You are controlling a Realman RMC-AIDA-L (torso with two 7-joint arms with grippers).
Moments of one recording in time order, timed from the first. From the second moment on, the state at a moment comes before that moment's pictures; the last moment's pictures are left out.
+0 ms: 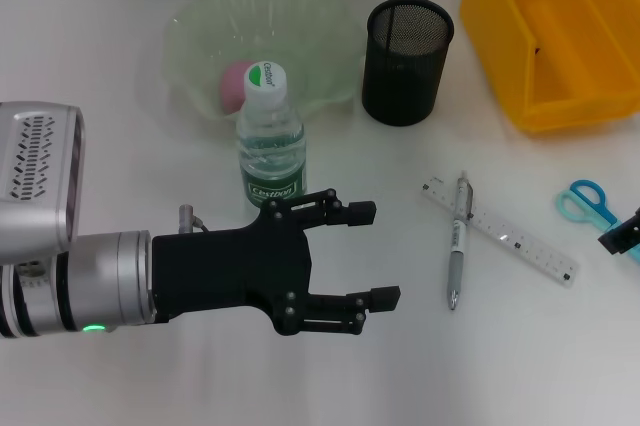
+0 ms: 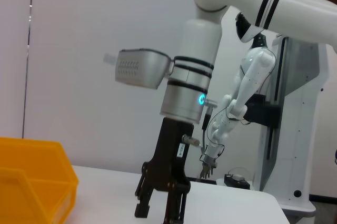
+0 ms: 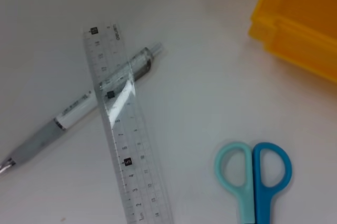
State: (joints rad) left arm -0.29 -2.07 1.50 0.75 1.34 1.51 -1.12; right arm 0.56 2.08 -1.08 -1.32 -2.84 -1.69 2.35
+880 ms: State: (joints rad) left arm -0.29 -2.07 1.51 0.75 1.34 1.51 -1.11; right arm 0.58 2.07 -1.03 -1.17 -2.82 -1.60 2.32
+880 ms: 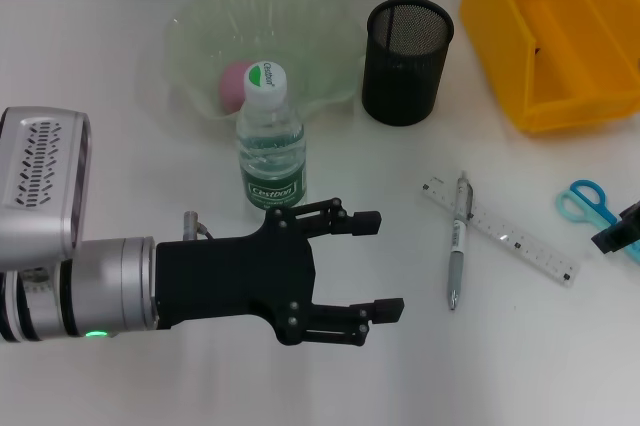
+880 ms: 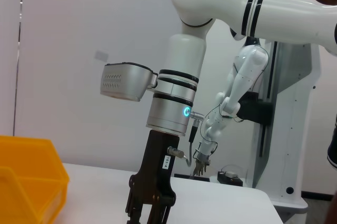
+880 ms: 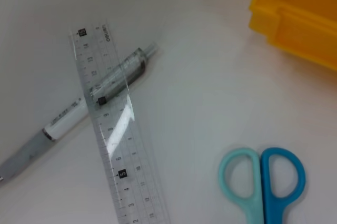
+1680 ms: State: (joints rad) left arm -0.30 -2.07 1.51 0.75 1.34 1.51 -1.11; right arm 0.58 2.06 -1.00 -1.12 -2.82 -1.57 2.32
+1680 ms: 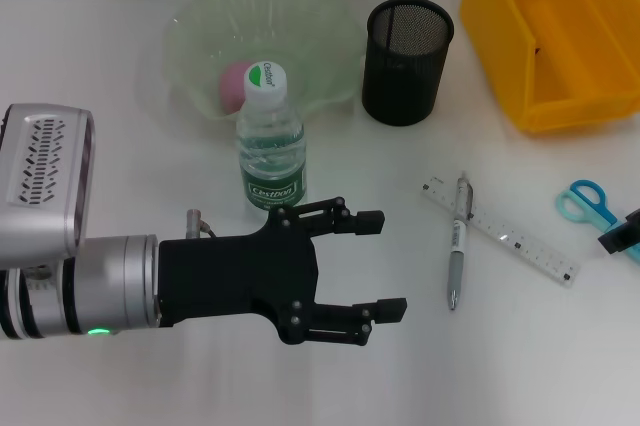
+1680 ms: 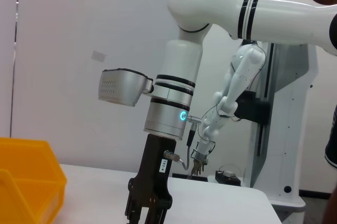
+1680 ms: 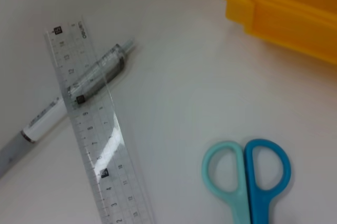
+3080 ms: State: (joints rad) left arm -0.30 -2.07 1.51 0.75 1.35 1.51 -1.11; right arm 0.57 2.03 -0.75 -1.19 -2.50 -1.62 2.25
